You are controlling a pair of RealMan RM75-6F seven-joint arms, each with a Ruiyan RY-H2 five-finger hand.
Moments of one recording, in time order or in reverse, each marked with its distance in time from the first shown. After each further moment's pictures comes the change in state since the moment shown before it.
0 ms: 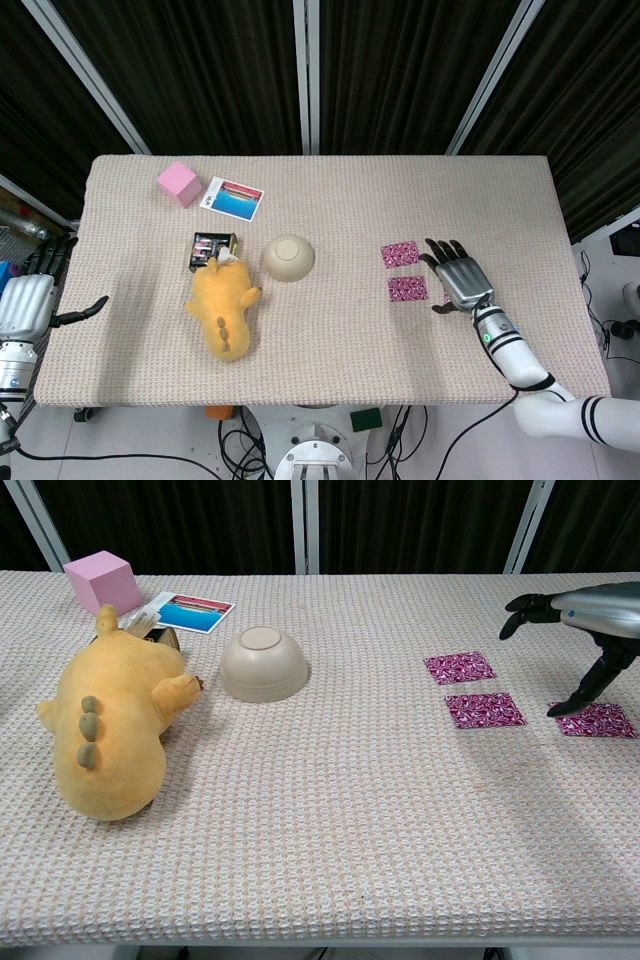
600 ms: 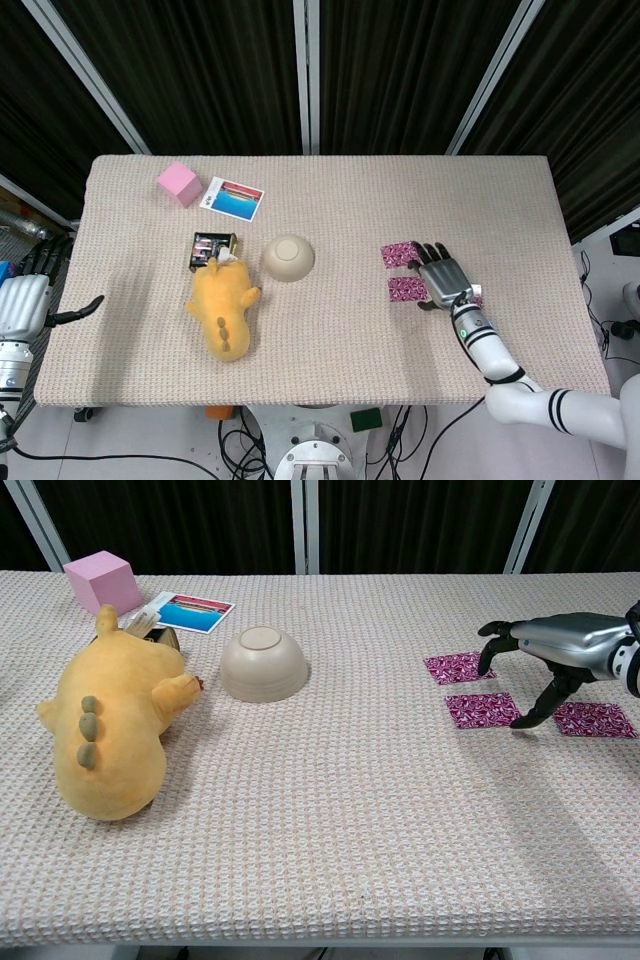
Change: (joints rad) left arm 0.003 -0.008 0.002 0.037 -0.002 -0.005 -0.039; right arm -0.019 -0.145 0.094 0.124 0.060 -0.086 -0.111
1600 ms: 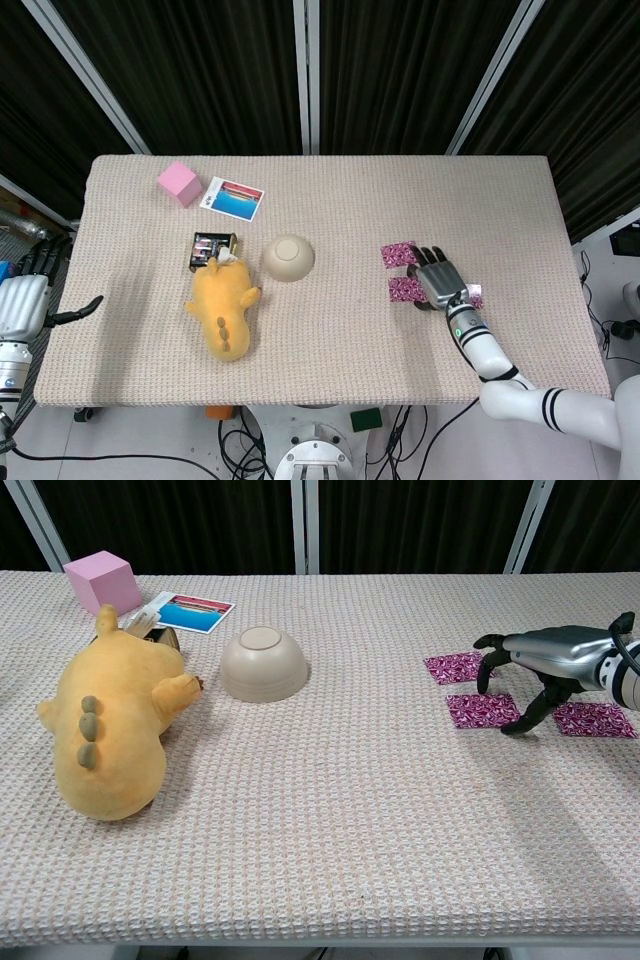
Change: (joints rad) left arm 0.002 0.008 0.000 -0.013 -0.002 0.001 0.010; right arm -0.019 -0.035 0.045 0.038 0.021 -0.060 -0.038
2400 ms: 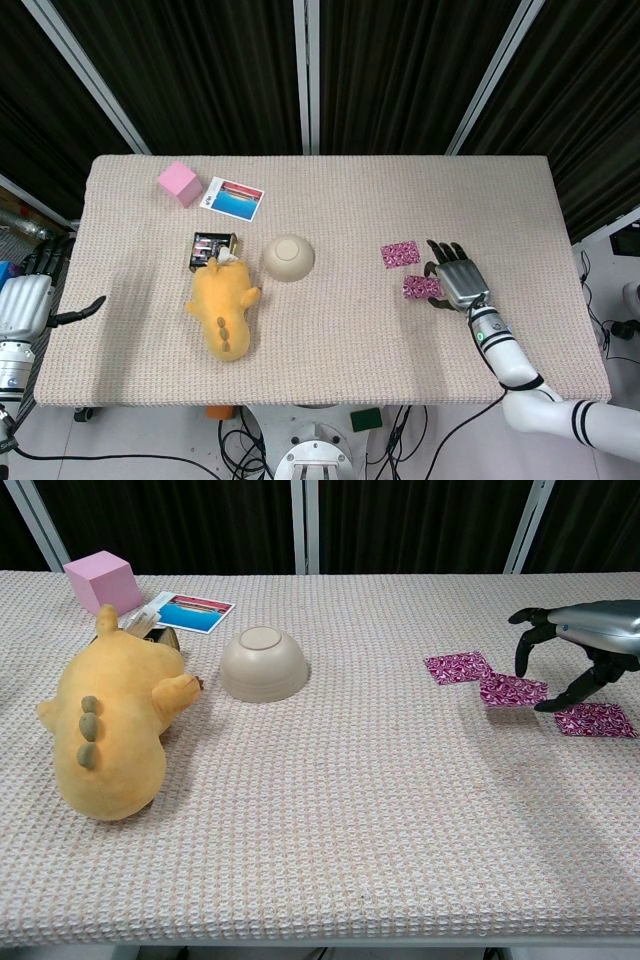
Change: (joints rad) left arm -0.003 -0.002 0.002 -0.005 0.005 -0.002 0.009; right arm -0.073 0.135 0.004 -0.126 -0.071 0.059 0.052
